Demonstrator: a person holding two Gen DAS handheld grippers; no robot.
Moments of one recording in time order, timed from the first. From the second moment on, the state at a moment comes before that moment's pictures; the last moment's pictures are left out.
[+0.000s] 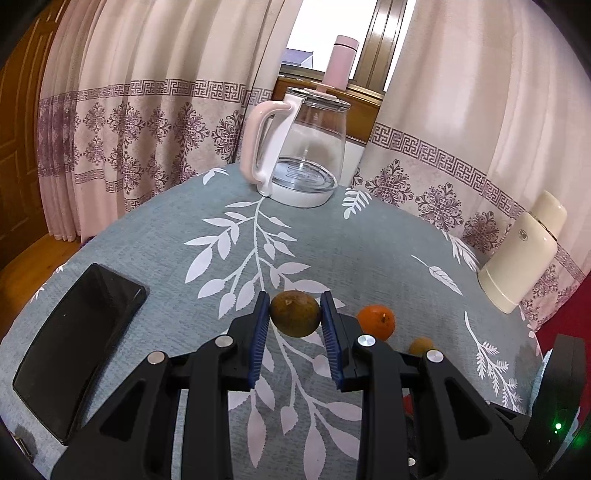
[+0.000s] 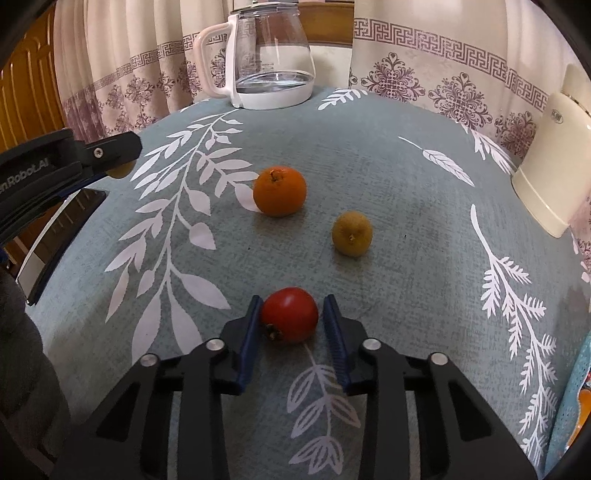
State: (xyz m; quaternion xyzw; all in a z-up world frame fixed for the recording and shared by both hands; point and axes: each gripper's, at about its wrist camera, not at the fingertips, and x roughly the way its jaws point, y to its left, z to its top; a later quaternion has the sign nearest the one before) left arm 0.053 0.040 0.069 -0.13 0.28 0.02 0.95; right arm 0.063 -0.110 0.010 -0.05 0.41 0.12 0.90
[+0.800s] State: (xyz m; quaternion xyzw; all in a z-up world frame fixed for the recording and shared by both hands) left arm 0.051 0.016 0.066 -0.16 0.30 -0.14 0.93; right arm 0.006 -0.169 0.048 0.03 0.37 0.06 0.93
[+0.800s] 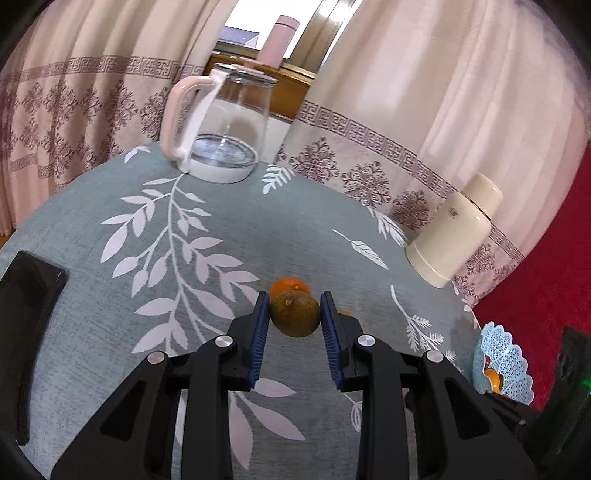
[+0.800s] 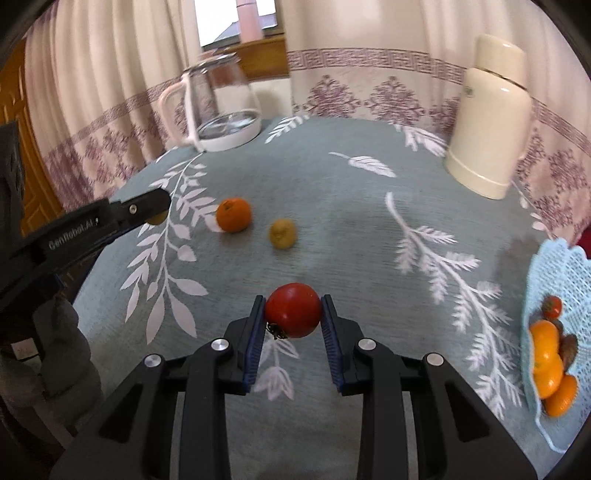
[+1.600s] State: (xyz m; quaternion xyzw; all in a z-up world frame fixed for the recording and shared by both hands) left arm 0.041 -0.011 0.066 -0.13 0.30 -0.20 0.93; right arm -0.069 -0.288 0.065 0.14 0.33 -0.08 0.93
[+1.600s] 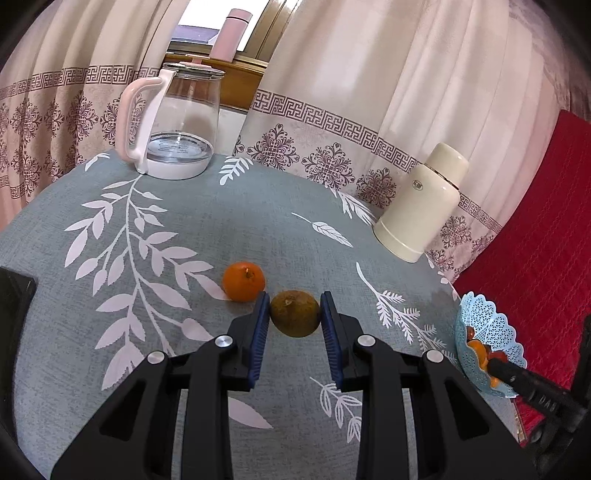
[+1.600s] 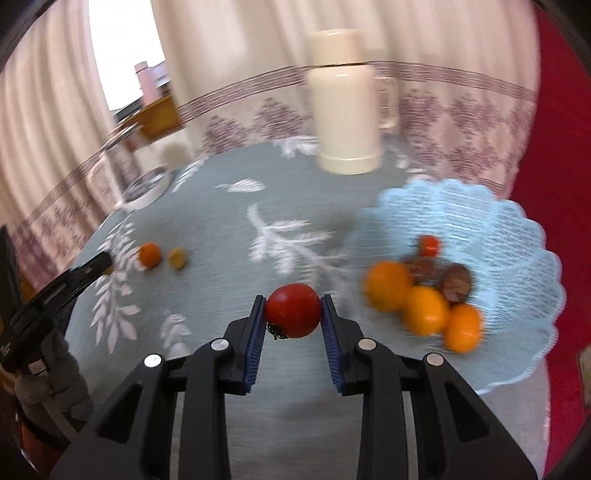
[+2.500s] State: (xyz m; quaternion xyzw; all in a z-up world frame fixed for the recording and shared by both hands) left arm 0.042 -0.019 0.062 -0.10 0.30 -0.19 0.93; right arm -0.138 -0.374 0.059 0.17 0.27 -0.24 0.92
